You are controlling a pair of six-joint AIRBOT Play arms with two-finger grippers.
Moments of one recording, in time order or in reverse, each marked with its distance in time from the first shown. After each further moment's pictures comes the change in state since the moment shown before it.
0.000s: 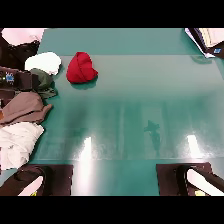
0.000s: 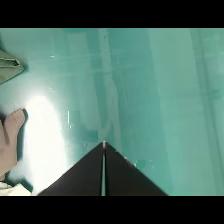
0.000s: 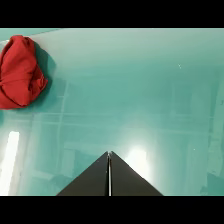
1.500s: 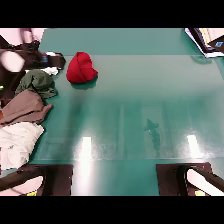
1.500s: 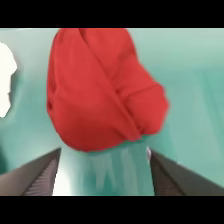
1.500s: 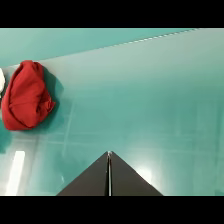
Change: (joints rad) left arm 0.000 -0.404 -0.035 0.043 0.669 0.057; right arm 0.001 -0.005 0.000 0.032 -0.078 0.001
